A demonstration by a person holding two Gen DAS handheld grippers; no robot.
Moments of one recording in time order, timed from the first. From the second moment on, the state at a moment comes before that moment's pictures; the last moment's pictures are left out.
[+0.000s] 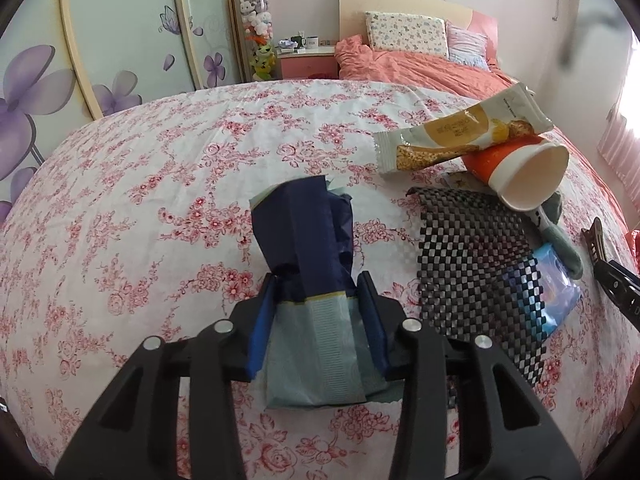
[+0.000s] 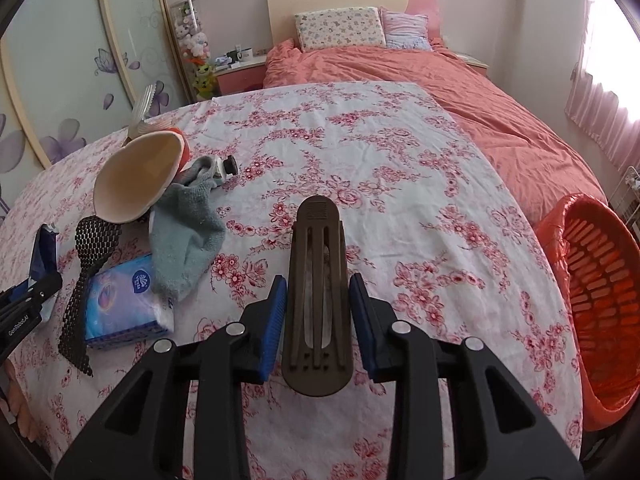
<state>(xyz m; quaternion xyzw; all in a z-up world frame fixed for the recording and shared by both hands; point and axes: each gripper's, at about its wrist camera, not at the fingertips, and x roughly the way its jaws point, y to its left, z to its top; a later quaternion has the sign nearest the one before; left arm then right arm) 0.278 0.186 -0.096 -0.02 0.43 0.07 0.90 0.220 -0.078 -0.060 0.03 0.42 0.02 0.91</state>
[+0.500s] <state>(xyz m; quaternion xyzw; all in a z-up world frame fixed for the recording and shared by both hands) 0.257 0.158 -0.049 -0.01 0.40 0.03 0.92 0.198 -0.097 -0.027 0.05 0.39 0.02 0.92</state>
